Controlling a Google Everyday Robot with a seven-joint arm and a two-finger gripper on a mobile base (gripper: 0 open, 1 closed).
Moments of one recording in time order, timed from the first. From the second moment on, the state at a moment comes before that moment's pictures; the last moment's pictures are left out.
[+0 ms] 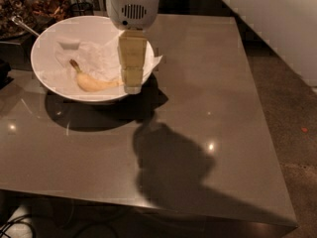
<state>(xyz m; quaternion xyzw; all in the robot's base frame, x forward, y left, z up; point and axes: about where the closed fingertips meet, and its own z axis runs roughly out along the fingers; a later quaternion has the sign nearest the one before) 0.524 0.046 0.986 -0.74 0.66 -0.03 0.13</state>
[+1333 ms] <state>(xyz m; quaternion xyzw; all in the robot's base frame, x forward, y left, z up) 0.598 0.119 0.935 -0.77 0.64 0.01 0.10</state>
